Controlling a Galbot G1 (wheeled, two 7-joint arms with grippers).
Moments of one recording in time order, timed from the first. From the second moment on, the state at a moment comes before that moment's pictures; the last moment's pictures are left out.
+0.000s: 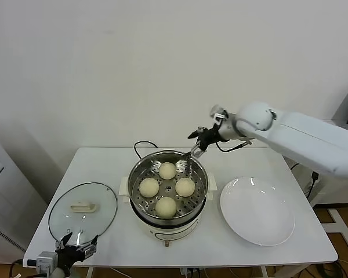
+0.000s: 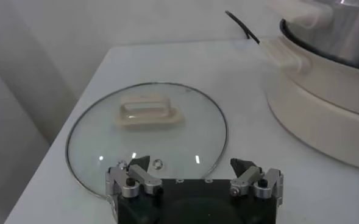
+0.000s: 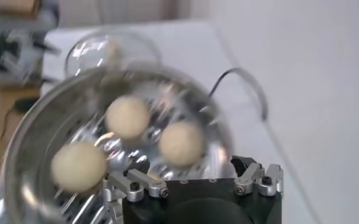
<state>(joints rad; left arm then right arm) 1.69 -1.08 -0.61 -2.08 -0.46 0.46 -0.13 0.36 0.76 -0.96 1.44 0.97 -0.43 -0.55</state>
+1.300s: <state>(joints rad) 1.65 -1.07 -0.59 -2.00 0.01 0.26 -0.12 -1.08 0.98 0.45 1.59 0.55 0.11 -0.09</state>
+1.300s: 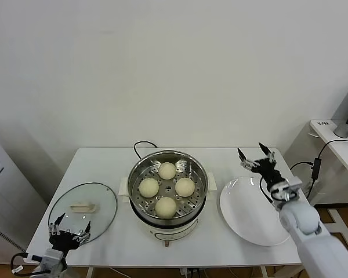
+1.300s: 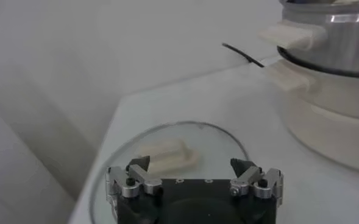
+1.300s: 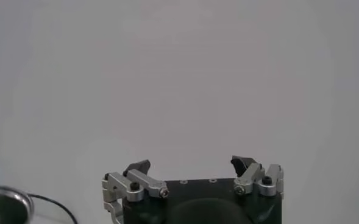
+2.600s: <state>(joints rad) 1.37 -1.14 -0.63 -1.47 1.24 -0.20 -0.33 -1.32 1.21 0.66 1.53 0.42 0.20 -0.18</state>
